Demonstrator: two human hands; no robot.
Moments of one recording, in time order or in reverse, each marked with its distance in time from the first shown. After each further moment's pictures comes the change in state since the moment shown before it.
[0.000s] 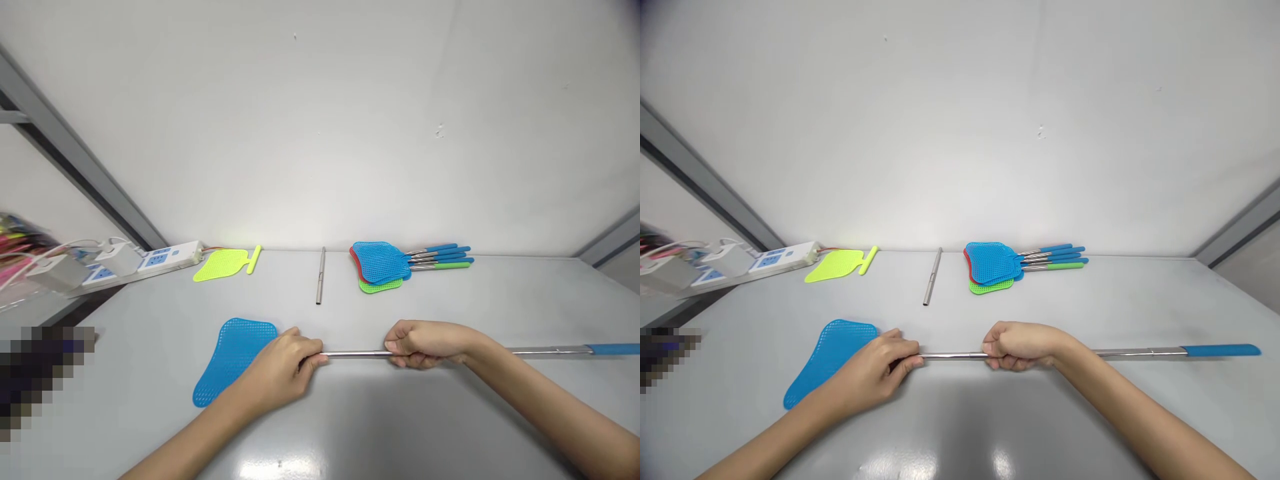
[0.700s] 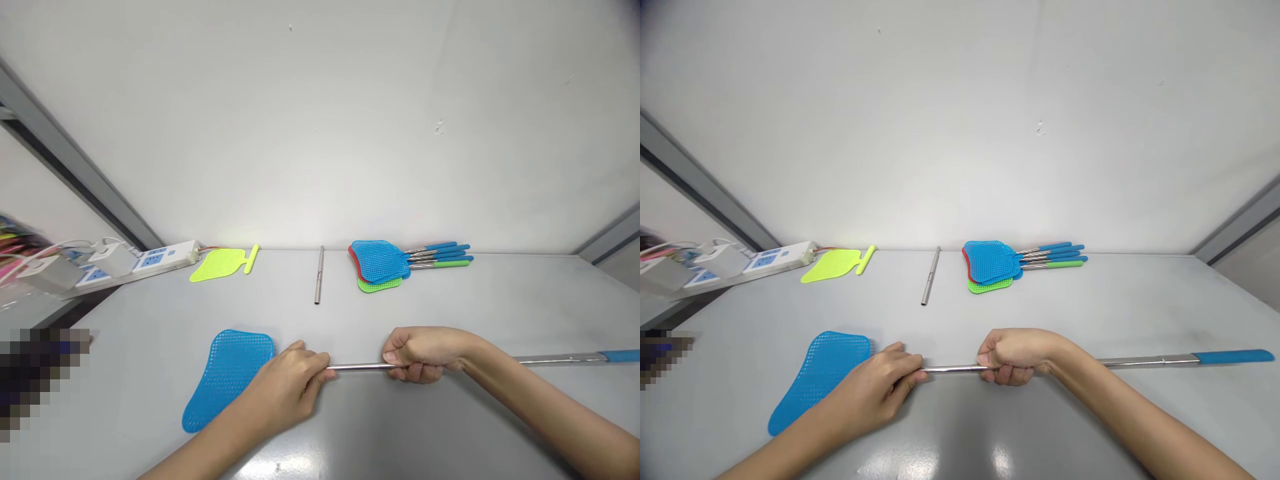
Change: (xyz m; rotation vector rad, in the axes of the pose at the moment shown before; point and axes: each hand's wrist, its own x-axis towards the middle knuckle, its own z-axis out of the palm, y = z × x) left_hand -0.006 0.016 0.006 -0.005 -0.038 -0.001; right_hand 0.003 -0.004 0.009 0.087 -0.114 0.114
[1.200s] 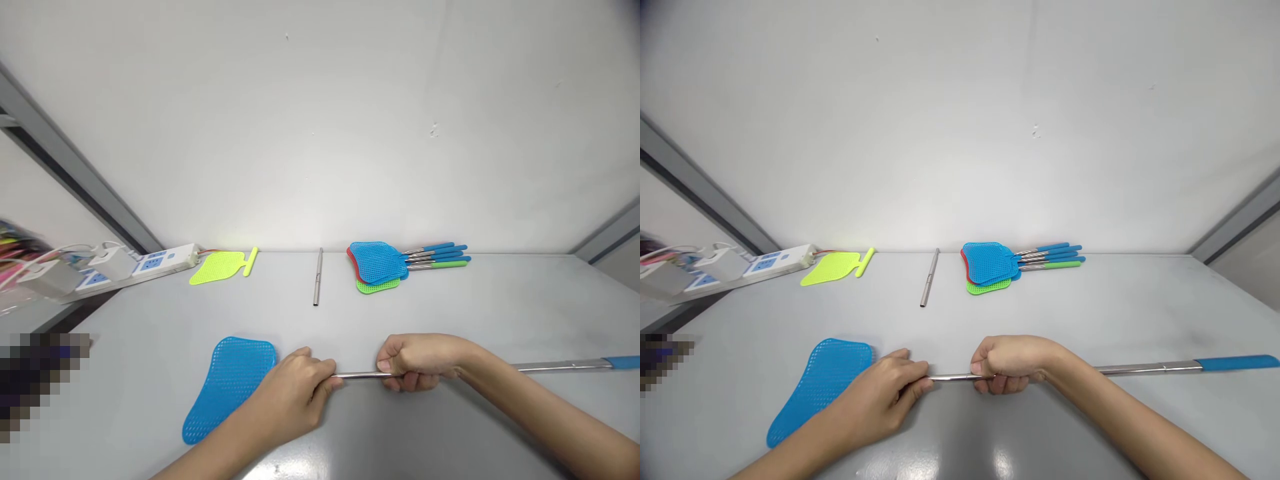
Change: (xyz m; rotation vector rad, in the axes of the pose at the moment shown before) left_hand 0.003 0.010 0.001 0.001 -0.048 -0.015; right_hand 0.003 0.000 0.008 -0.035 0.038 0.023
